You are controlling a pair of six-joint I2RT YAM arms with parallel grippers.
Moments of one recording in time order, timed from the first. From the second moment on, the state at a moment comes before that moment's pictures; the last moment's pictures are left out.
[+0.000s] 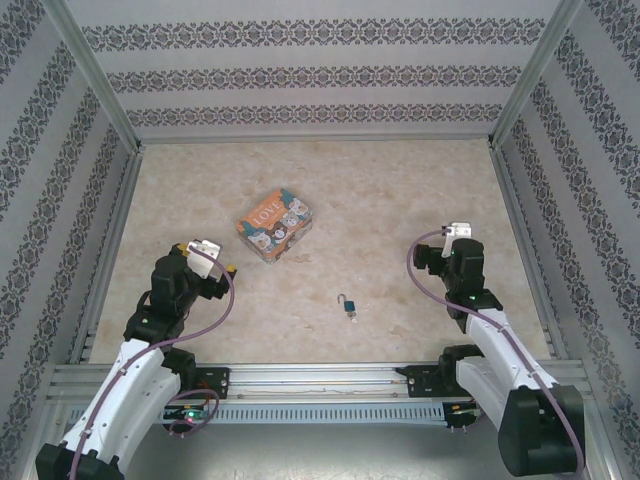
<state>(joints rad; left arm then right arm) -0.18 0.55 0.36 -0.30 -0.05 0.31 0.04 0.88 0.29 0.05 0.09 0.05</state>
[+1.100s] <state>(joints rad) -0.18 0.59 0.39 -0.28 -0.05 0.21 -0.03 1.54 0.36 0.86 -0.16 0.02</state>
